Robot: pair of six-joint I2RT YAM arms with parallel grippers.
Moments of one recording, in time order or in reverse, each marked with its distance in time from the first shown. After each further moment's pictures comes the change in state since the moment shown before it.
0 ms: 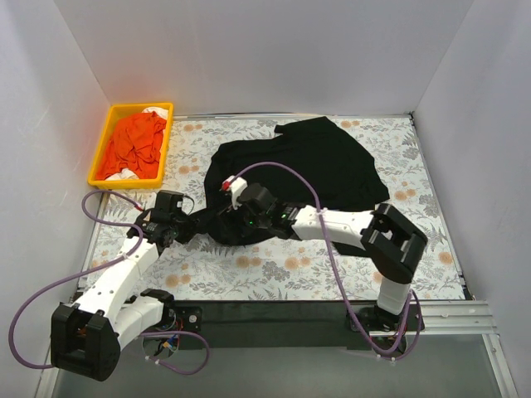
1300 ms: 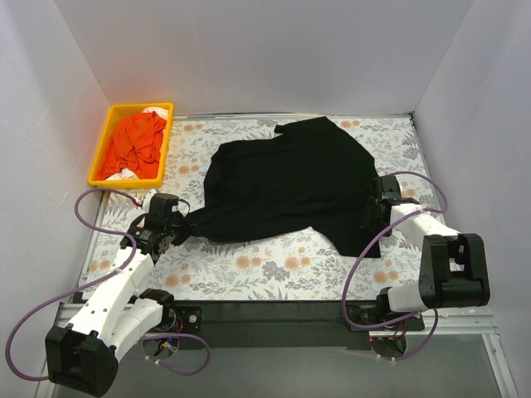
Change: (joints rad) left arm 0.000 -0.113 -0.006 -0.035 -0.035 0.206; right arm -0.980 -0.411 -0.477 -0.522 0.258 0.133
